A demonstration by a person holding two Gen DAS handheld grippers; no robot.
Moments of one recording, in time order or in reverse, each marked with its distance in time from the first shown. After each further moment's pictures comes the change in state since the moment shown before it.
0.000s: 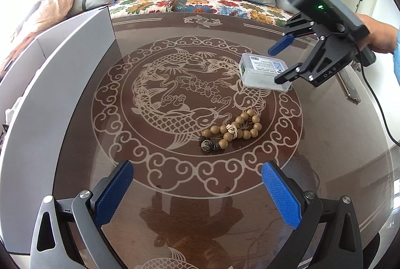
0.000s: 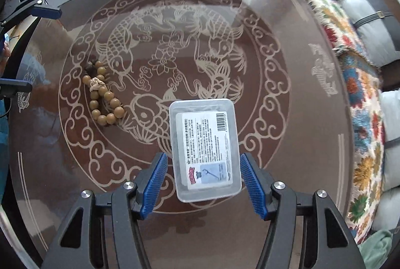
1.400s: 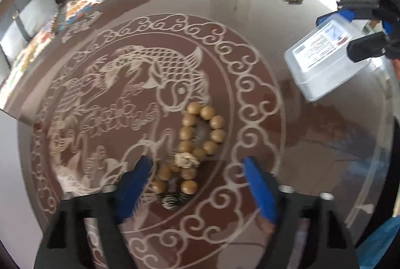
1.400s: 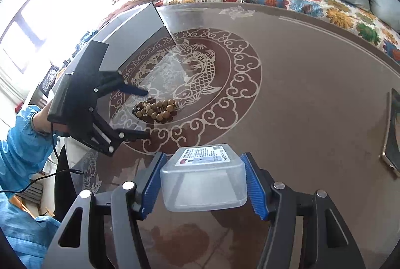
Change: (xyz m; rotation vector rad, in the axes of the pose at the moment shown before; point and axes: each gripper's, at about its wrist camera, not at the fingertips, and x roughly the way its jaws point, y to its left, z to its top) left arm 0.078 -0.053 0.038 0.656 0.208 -0.267; right arm -0.068 0.086 -0.160 0.919 -0.420 0.092
